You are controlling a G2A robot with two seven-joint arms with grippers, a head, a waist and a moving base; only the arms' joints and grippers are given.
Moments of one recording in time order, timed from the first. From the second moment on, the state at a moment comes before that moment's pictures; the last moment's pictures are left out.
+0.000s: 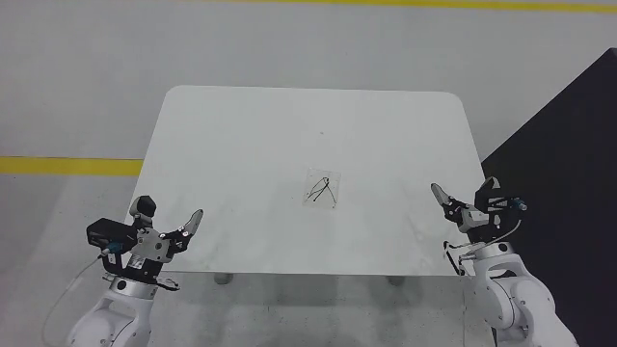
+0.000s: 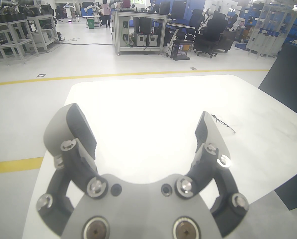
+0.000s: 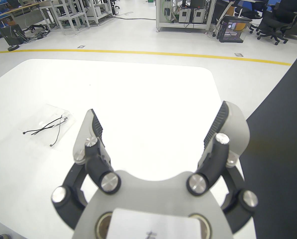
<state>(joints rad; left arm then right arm) 1.81 -1.16 -1.67 -1.92 1.16 -0.27 0.23 -1.74 -1.17 1.64 -1.89 -1.15 -0.01 -0.05</state>
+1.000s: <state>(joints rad) 1.81 -1.16 -1.67 -1.92 1.16 -0.27 0.23 -1.70 -1.20 1.42 -2.06 -1.19 0.11 0.23</state>
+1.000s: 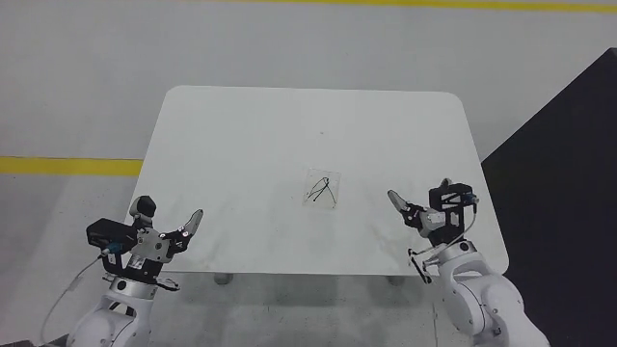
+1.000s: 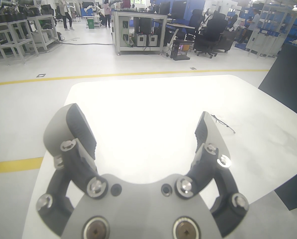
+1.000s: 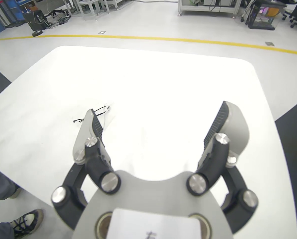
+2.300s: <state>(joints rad) 1.81 -1.16 -1.67 -1.92 1.16 -0.27 0.23 -1.34 -1.23 1.27 -2.08 -0.90 0.19 1.00</state>
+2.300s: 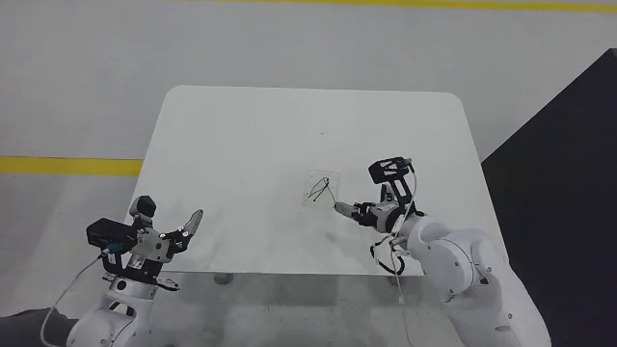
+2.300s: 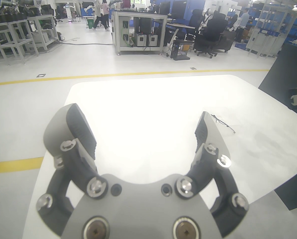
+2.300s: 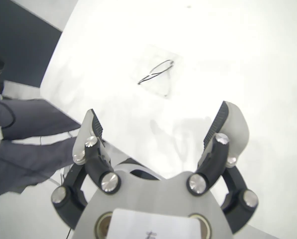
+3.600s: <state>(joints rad) 1.81 -1.16 -1.67 -1.92 1.16 -0.27 0.23 -0.58 -1.39 0.77 -1.27 -0.58 0.93 0.88</state>
